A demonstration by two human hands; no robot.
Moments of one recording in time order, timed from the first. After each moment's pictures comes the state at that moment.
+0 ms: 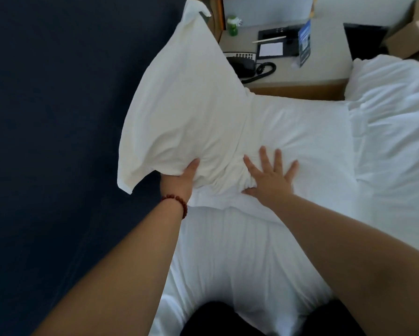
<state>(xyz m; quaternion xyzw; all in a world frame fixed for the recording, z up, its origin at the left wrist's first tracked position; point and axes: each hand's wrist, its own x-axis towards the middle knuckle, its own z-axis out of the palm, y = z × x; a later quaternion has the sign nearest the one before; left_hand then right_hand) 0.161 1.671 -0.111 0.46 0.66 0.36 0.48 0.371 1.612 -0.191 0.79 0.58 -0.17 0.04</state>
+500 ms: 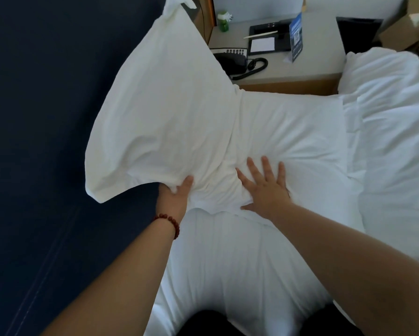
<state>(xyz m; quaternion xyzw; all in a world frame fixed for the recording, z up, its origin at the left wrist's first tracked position) 0.164 1.651 -0.148 0.47 0.67 0.31 0.50 0.385 1.595 -0.226 0.74 0.67 -0.09 0.08</state>
